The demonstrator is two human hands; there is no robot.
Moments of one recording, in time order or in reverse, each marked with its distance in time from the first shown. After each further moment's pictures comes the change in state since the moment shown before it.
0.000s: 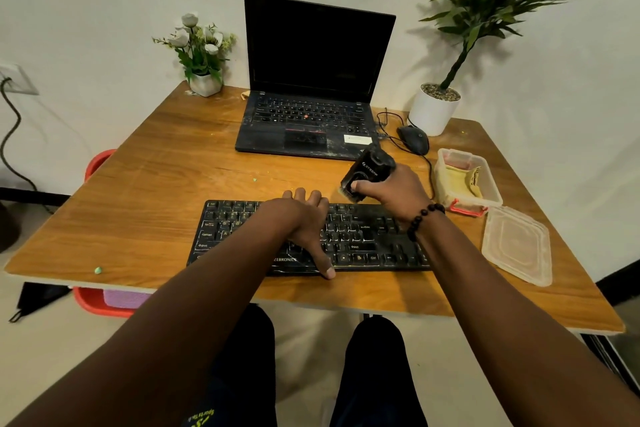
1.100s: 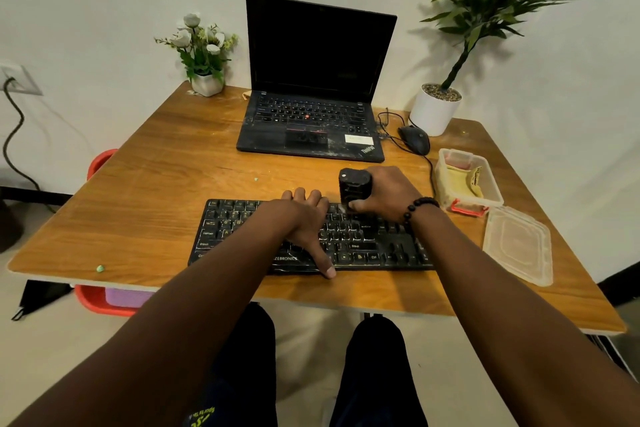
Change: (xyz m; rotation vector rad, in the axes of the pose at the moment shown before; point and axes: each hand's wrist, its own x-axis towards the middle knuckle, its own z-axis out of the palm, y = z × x) left_hand -0.003 -0.001 0.002 -0.010 0.020 -0.004; right_hand 0.010 -0.003 0.005 -0.545 -0.213 -0.253
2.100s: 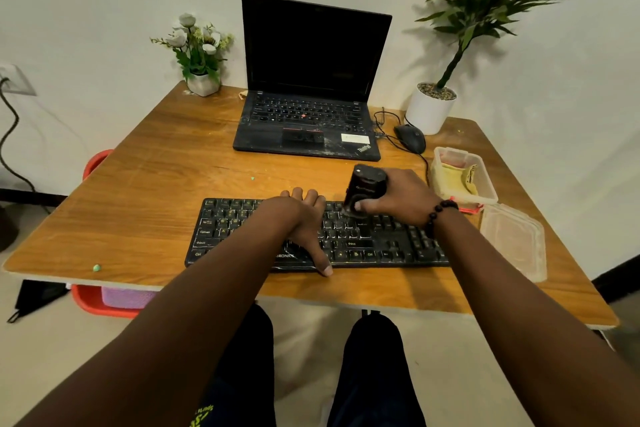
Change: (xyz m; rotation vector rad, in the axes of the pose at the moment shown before) left_hand 0.002 0.004 -0.002 0.020 -0.045 -0.034; right_hand -0.032 0.005 -0.021 0.148 -0.034 0.024
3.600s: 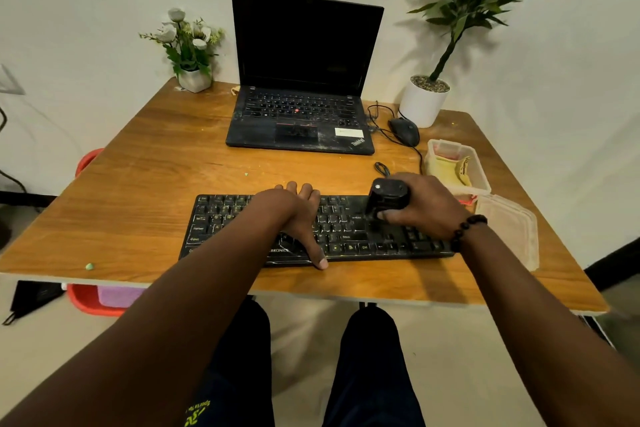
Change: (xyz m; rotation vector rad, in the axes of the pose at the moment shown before) left_hand -0.003 0.001 -0.003 0.007 -0.009 0.008; right_hand -0.037 0.029 -0.008 0.078 0.036 -0.027
